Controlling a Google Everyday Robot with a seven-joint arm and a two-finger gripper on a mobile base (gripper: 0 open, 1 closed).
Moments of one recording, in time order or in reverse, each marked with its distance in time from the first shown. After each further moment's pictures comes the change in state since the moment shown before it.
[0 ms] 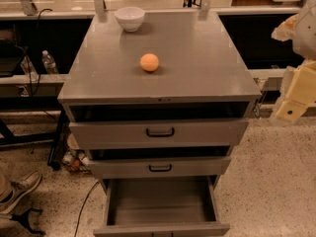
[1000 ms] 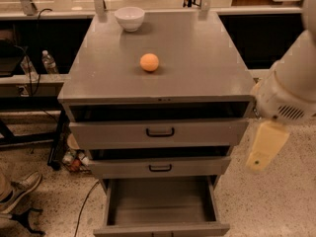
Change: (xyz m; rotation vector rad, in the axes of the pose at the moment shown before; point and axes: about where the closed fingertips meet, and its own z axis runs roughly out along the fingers) arm 0.015 0.060 0.090 -0.140 0.088 0.079
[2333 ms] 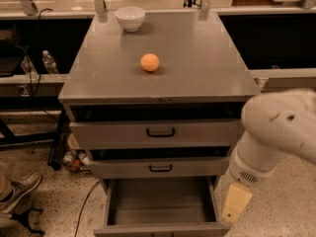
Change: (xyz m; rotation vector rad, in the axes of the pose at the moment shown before) arm 0.043 0.072 0.174 -0.210 0.119 0.152
